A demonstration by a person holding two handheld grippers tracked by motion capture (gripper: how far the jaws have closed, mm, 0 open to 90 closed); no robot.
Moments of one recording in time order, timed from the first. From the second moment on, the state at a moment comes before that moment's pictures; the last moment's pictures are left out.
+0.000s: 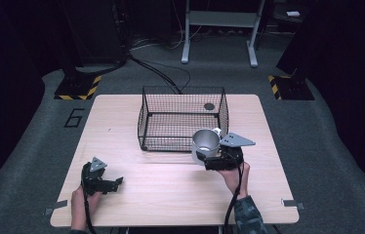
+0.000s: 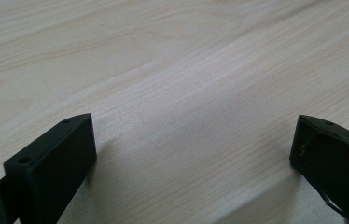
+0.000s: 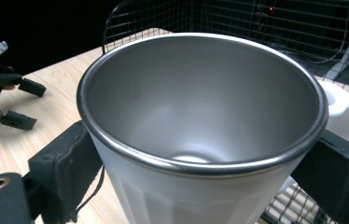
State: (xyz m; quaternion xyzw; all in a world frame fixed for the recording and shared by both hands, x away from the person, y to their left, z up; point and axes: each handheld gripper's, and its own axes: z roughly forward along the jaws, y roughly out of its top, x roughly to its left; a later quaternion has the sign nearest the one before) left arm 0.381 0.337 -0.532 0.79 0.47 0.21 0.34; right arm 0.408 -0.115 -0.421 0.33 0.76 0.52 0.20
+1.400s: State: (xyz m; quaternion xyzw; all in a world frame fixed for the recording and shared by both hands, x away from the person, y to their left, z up) left arm 0.381 0.337 -0.532 0.79 0.47 0.20 0.33; right arm 0.456 -0.090 -0.393 0.32 0.76 0.53 0.21
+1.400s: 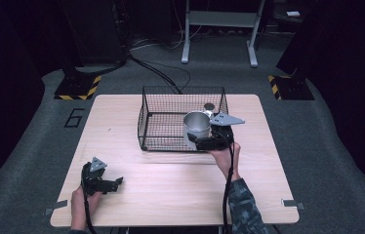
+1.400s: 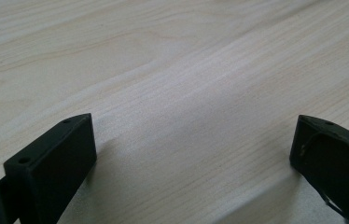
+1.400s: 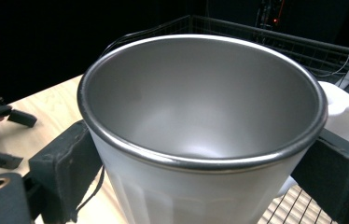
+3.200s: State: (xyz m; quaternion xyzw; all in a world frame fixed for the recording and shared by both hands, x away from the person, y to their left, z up) left arm 0.381 0.337 -0.532 0.79 0.47 0.21 0.34; right arm 0.547 -0.072 -0.407 0.39 0.78 0.46 0.17
